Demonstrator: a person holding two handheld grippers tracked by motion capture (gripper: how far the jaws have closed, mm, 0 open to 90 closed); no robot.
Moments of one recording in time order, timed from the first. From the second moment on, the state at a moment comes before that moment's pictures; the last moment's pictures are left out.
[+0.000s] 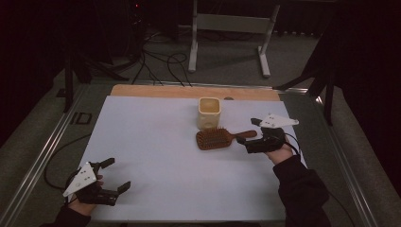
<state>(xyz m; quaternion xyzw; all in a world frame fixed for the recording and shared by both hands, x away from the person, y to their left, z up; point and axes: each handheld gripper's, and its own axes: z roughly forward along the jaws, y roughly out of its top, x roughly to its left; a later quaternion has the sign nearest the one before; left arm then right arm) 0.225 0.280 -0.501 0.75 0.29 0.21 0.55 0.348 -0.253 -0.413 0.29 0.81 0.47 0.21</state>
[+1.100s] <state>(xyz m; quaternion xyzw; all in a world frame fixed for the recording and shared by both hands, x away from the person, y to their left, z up) 0.225 0.280 -0.501 0.75 0.29 0.21 0.56 0.391 -0.260 -0.435 0.35 0.81 0.42 0.23</state>
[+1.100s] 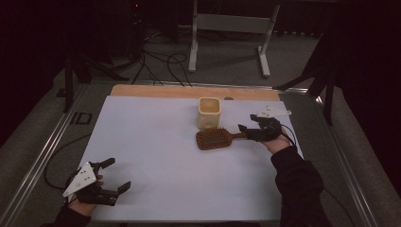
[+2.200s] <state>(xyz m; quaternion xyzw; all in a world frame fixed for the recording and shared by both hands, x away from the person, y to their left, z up) 0.226 0.279 -0.503 0.75 0.29 0.20 0.56 0.423 -0.259 -0.466 0.37 0.83 0.36 0.21</state>
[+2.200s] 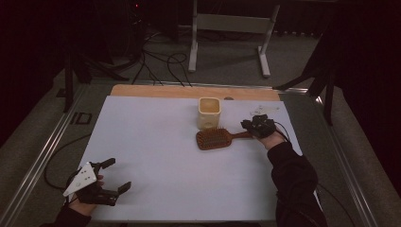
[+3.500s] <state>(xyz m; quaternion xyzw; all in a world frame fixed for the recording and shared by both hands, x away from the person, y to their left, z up) 0.226 0.279 -0.504 0.75 0.29 0.20 0.56 0.447 -0.246 -0.508 0.37 0.86 0.30 0.18</state>
